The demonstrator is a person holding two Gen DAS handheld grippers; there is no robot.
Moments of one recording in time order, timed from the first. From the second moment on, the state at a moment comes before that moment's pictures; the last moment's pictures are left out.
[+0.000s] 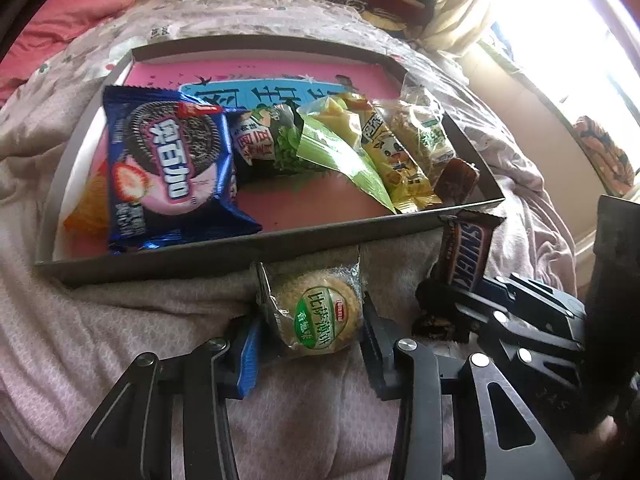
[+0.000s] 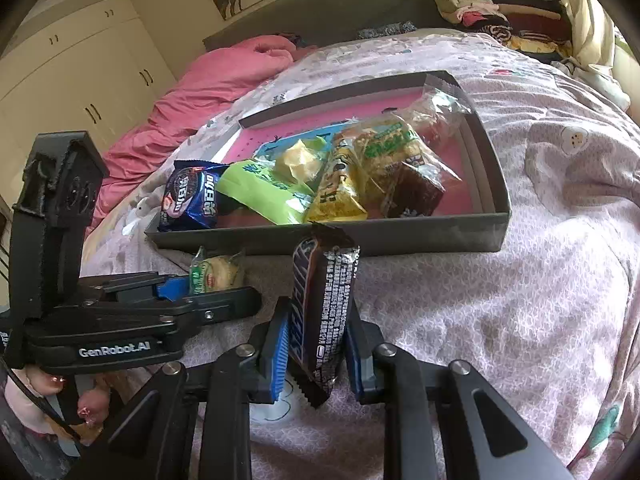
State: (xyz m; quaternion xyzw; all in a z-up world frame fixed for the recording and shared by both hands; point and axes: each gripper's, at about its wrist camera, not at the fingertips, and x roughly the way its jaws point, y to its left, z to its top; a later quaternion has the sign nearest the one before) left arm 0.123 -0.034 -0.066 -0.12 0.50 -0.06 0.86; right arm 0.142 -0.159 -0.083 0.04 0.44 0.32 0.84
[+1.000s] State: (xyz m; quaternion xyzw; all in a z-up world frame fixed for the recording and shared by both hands) left arm 0.104 -0.027 -0.043 -0.11 0.49 -0.05 0.86; right arm 0.125 -0.156 -0.064 0.02 0.40 0.37 0.84
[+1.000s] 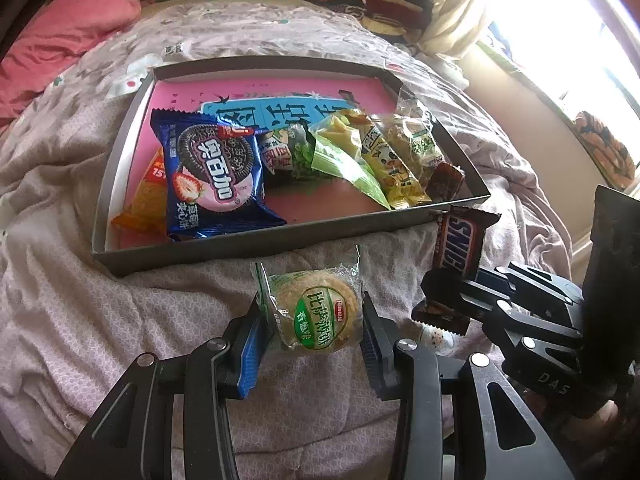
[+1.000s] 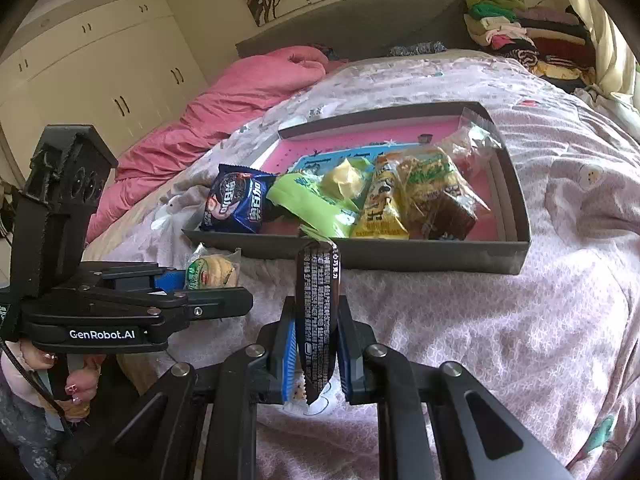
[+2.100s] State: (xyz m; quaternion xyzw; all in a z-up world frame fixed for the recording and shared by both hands) left arm 0.092 -0.003 0.005 -0.11 0.44 -0.02 0.89; right arm 0.126 -0.185 -0.037 0.07 0.35 0.37 0.85
